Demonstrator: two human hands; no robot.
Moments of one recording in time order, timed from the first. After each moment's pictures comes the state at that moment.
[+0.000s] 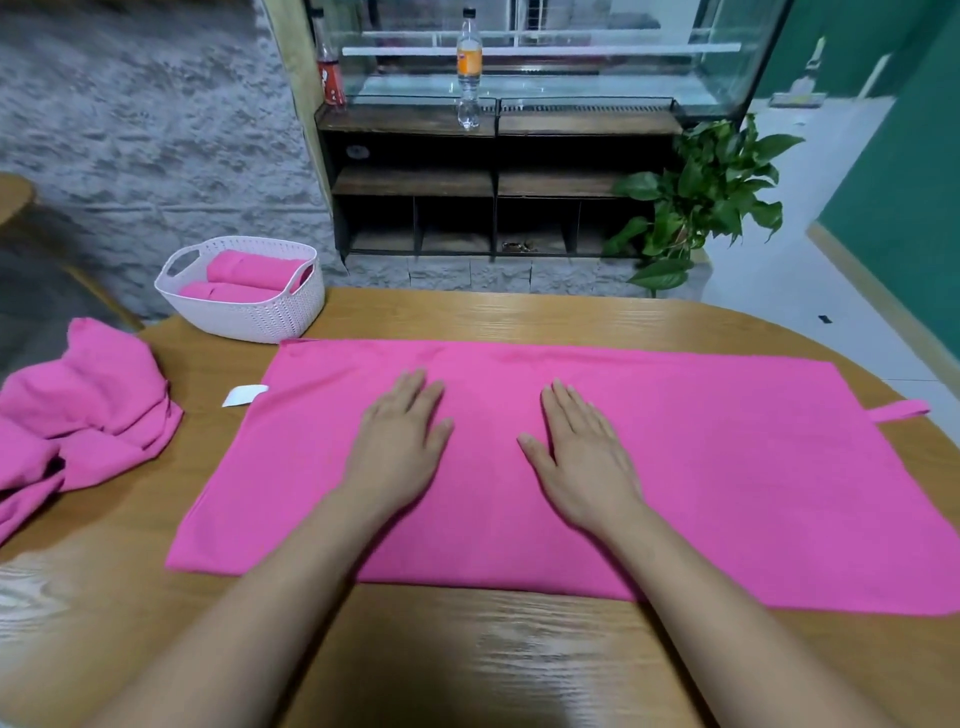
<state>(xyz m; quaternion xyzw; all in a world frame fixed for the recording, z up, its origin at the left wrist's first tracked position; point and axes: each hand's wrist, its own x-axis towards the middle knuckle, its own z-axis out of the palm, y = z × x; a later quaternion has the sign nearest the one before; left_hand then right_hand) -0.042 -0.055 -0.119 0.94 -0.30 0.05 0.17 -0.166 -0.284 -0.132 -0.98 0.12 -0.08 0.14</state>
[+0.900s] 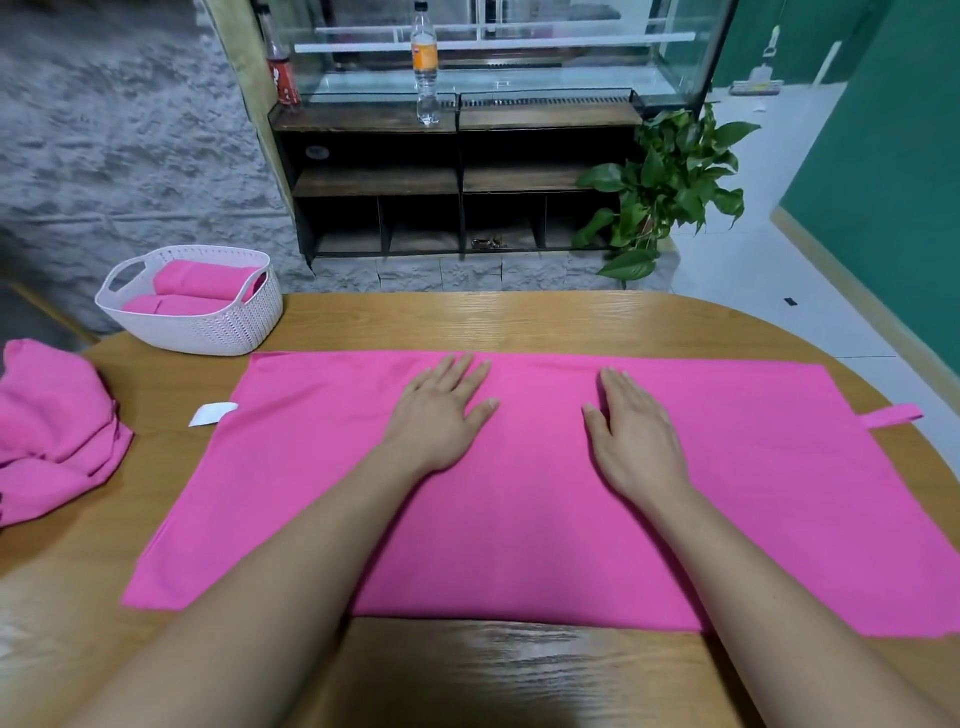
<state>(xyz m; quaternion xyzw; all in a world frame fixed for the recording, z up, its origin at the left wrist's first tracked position) -0.020 -0.146 -0.124 0.92 -0.38 -0.04 0.09 -0.186 -0.367 -0.130 -0.95 0.24 -0.13 0.17</state>
